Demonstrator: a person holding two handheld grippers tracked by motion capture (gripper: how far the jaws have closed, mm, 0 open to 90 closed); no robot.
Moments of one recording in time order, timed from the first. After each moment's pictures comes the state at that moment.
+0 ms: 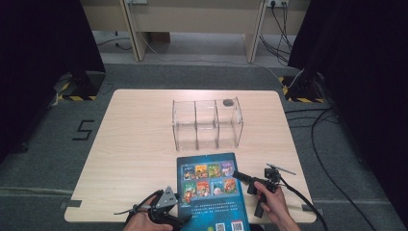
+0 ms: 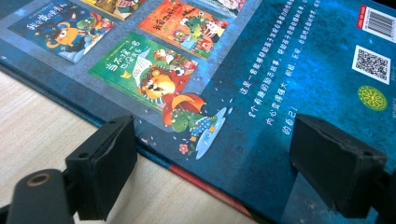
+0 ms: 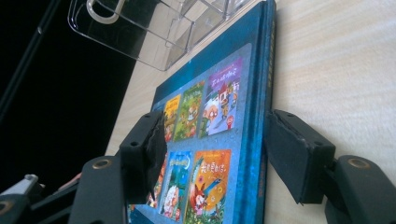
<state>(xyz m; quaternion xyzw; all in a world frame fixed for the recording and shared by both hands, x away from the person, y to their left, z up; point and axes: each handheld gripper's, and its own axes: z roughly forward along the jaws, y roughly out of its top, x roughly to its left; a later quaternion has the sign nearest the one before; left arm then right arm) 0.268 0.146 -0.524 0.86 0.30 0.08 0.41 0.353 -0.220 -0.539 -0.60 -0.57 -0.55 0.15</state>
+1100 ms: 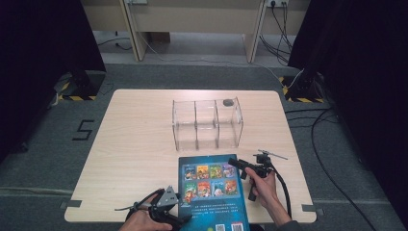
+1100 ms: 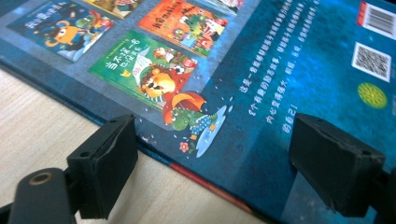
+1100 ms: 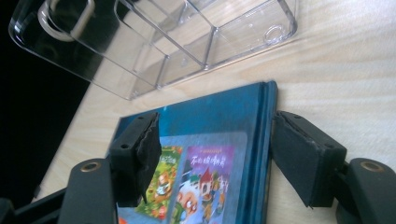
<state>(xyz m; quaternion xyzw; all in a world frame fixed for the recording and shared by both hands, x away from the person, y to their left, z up) 0.272 0.146 -0.522 0.87 0.28 0.07 0.40 0.397 -0.199 -0.530 -0.60 -0.60 -0.53 0.07</state>
